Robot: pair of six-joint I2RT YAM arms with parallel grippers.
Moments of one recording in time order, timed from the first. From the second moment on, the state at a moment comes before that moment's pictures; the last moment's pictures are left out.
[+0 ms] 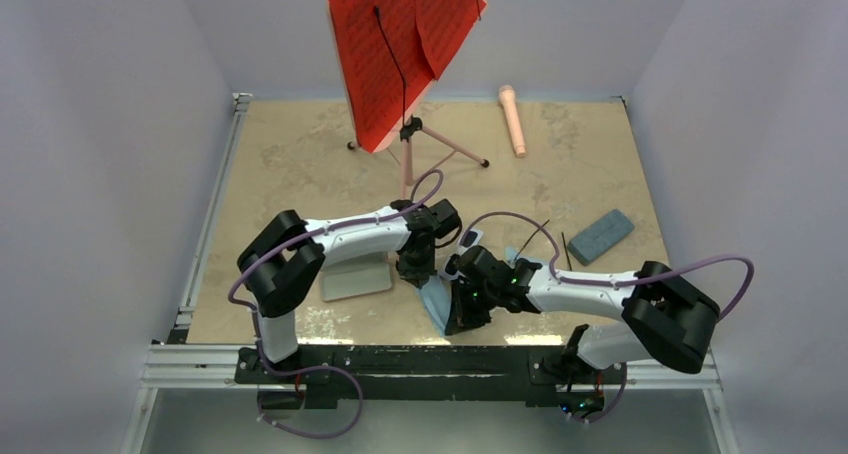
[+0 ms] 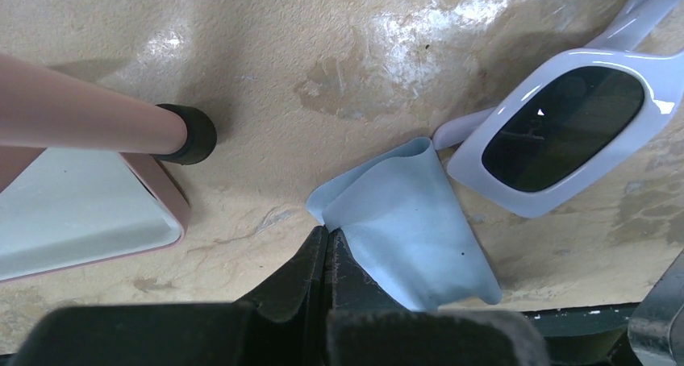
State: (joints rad) left arm -0.93 1.83 1.26 -0.86 -0.06 -0.91; right arm 0.98 1.34 0.53 -0.23 -0.30 0.95
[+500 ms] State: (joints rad) left arm -0.93 1.86 1.27 -0.88 -0.08 -0.90; right arm 1.00 1.35 0.53 -0.18 -0.30 0.98
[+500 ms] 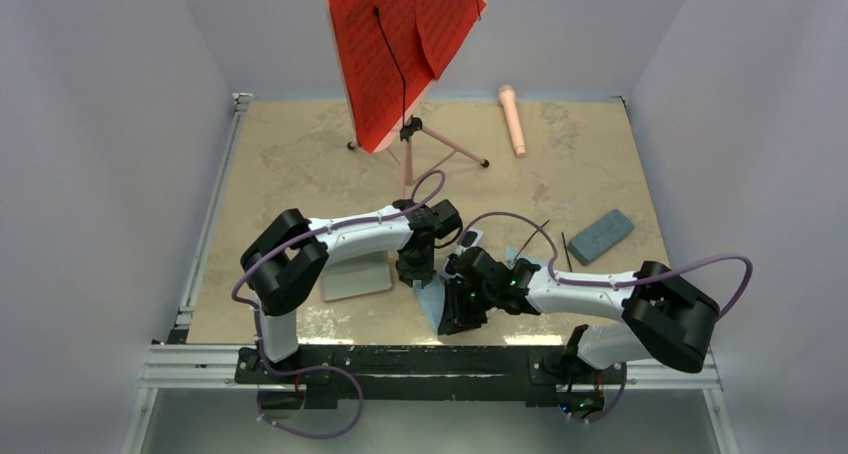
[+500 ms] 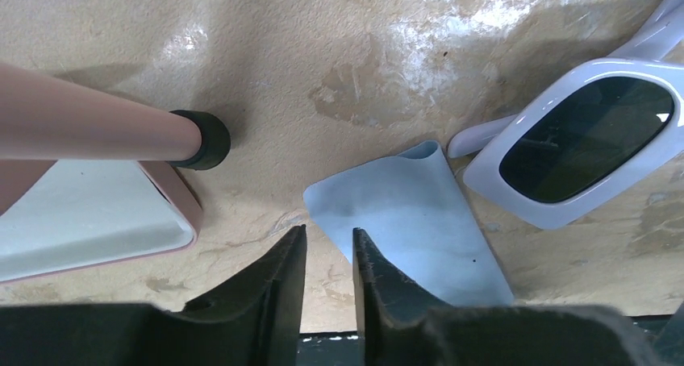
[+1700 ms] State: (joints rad) left arm -0.93 0.81 0.82 -0.95 -0.20 -1.02; right arm 1.25 1.34 0.59 -0.44 0.18 1.81
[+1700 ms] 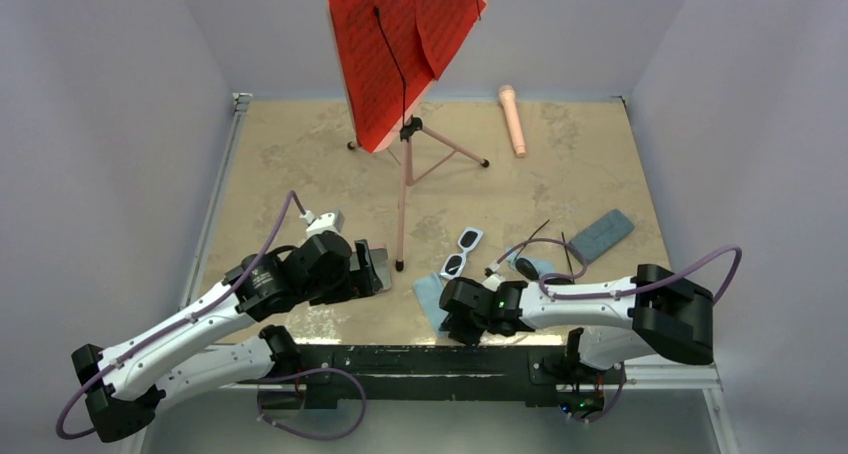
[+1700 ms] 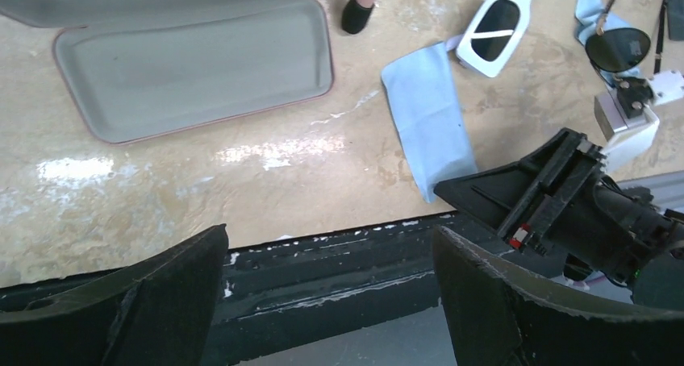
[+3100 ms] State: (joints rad) left arm -0.95 1.35 0.91 -0.68 0.01 -0.93; right arm 0.96 1.23 0.55 -0.60 0.10 1.24
